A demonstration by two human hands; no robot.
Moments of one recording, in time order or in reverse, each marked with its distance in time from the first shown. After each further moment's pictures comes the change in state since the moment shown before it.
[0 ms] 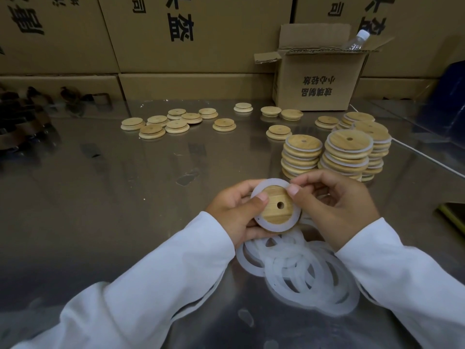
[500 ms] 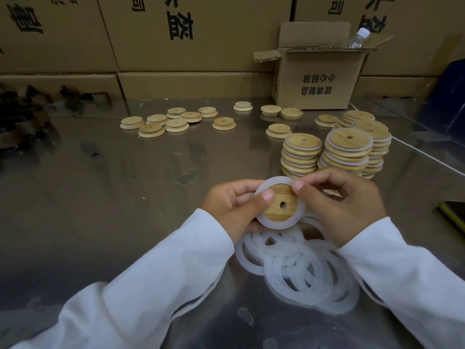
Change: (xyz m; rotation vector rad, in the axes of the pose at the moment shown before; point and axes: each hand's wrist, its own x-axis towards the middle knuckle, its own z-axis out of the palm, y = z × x) left_hand -0.002 -0.001 -0.003 0.070 0.017 0.139; right_hand -0.003 -0.005 -0.001 0.040 0.094 -0.010
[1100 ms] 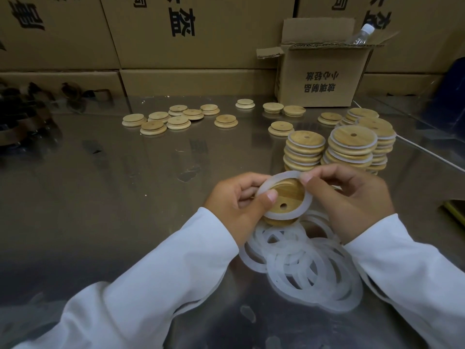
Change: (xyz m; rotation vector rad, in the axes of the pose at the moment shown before) left_hand -0.002 -0.001 -0.002 0.324 0.022 0.179; right_hand 0.002 -0.003 -0.001 0.042 0.025 0.039
